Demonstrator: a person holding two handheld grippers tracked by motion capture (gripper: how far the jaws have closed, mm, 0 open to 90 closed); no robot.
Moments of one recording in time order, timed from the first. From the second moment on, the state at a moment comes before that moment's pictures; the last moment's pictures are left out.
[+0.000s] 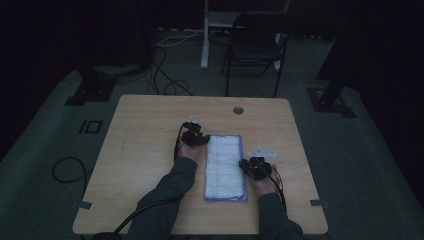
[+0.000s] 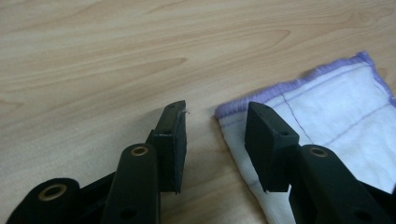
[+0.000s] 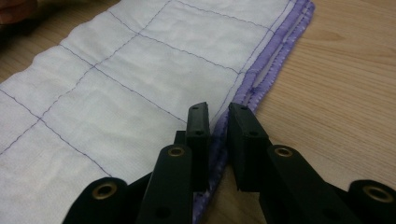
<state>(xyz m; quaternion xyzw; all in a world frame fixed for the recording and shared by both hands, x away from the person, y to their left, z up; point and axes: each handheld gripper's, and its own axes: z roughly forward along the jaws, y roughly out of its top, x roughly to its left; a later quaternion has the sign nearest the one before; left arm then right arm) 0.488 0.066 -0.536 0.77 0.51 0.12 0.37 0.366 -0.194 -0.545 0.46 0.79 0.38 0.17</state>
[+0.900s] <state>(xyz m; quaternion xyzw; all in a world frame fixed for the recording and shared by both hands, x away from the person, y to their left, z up) 0.491 0.051 -0.538 0.78 0.49 0.14 0.37 0.366 -0.195 -0.546 0.46 0.79 0.39 0.16</state>
